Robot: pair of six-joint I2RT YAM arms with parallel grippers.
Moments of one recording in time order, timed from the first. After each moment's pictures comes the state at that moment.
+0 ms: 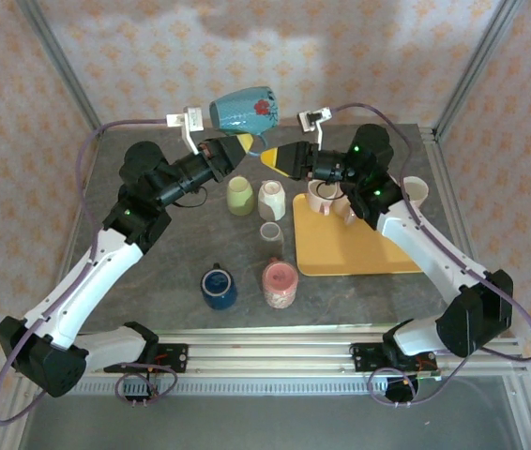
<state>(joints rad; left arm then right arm) -0.44 1.17 1.20 0.11 0.44 -0.81 0.49 1.38 1.26 0.28 -0.98 1.04</state>
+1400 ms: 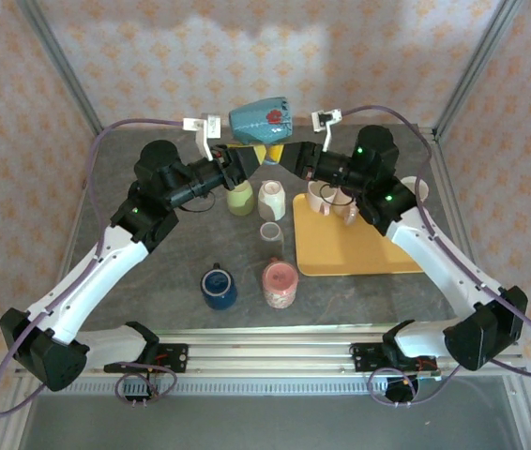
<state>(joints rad) -0.49 1.20 1.23 0.01 0.42 -0.65 0.50 1.30 1.28 0.02 -0.72 0.87</state>
